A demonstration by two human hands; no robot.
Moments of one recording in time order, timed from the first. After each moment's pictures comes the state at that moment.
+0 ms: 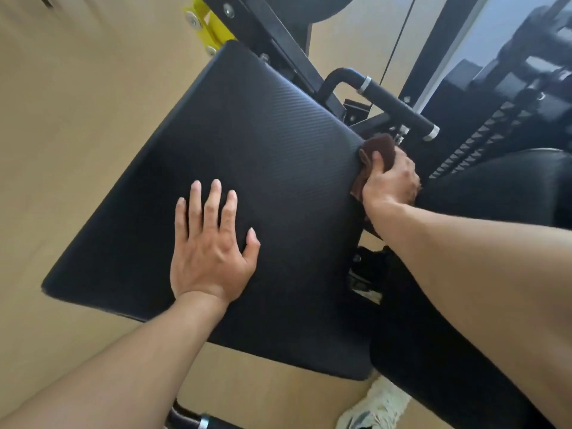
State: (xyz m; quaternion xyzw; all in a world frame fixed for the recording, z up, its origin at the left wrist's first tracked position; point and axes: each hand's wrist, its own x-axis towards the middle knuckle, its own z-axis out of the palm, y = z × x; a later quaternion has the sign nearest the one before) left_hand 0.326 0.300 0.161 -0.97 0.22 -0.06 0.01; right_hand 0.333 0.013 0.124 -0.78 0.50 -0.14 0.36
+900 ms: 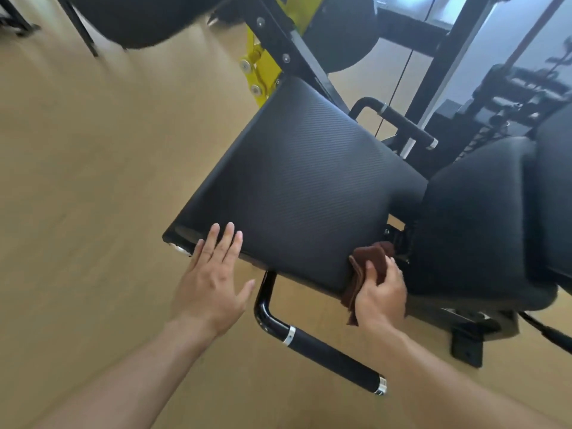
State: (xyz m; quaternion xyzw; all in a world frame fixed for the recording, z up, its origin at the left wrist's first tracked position) left_hand 0.249 0.480 0.192 -0.96 0.27 0.06 -0.08; right_hand 0.131 0.234 0.121 -0.74 0.50 -0.14 0.43
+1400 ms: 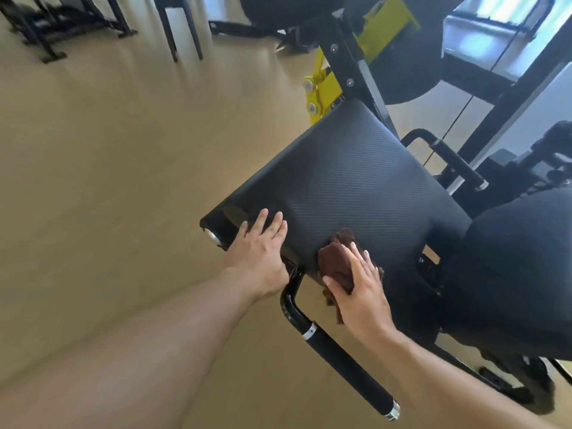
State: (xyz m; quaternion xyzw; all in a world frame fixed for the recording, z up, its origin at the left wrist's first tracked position) left_hand 0.251 0.460 0.217 -0.96 0.23 0.17 -0.02; right_hand 0.155 0.272 0.149 -0.91 0.15 -0.03 0.39
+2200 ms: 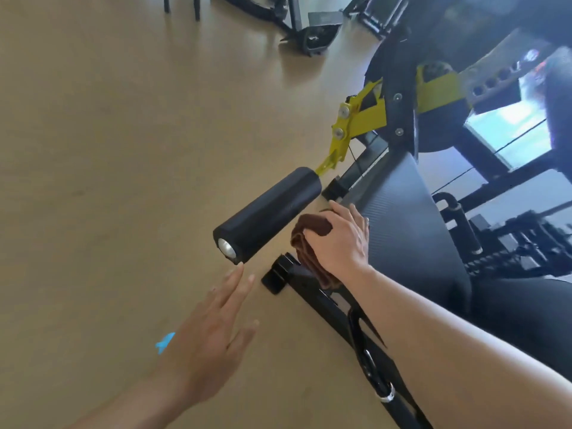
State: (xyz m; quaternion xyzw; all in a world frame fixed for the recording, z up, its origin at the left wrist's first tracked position) left_hand 0.265 0.693 0.191 -0.89 0.19 0.17 -0.37; right_hand 0.360 0.445 0.228 -0.98 0.13 -0.02 0.18
